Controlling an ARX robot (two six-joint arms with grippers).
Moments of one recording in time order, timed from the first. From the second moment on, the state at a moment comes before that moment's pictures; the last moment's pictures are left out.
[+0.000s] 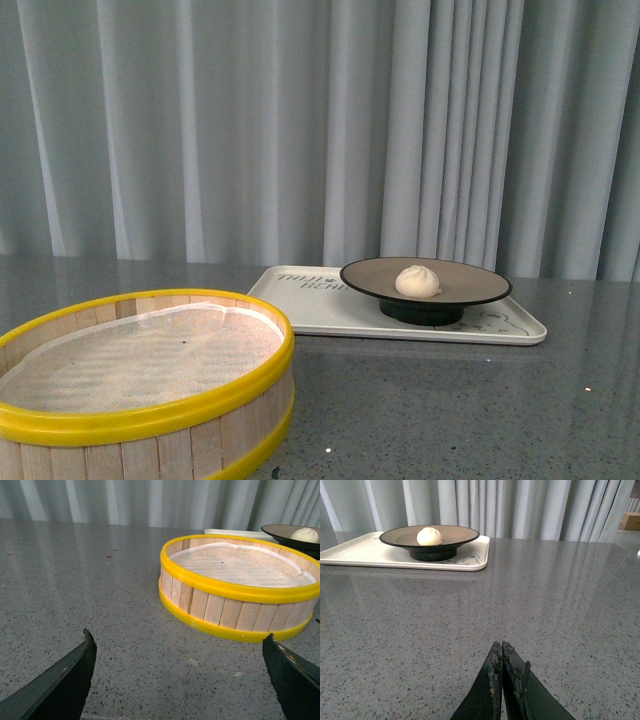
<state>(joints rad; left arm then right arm) 0.00 0.00 0.03 0.00 0.00 0.00 0.00 0.40 0.01 0.40 0.00 -0.01</state>
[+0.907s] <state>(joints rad) 0.00 0.00 0.03 0.00 0.00 0.00 0.00 0.00 0.01 0.00 0.00 -0.01</state>
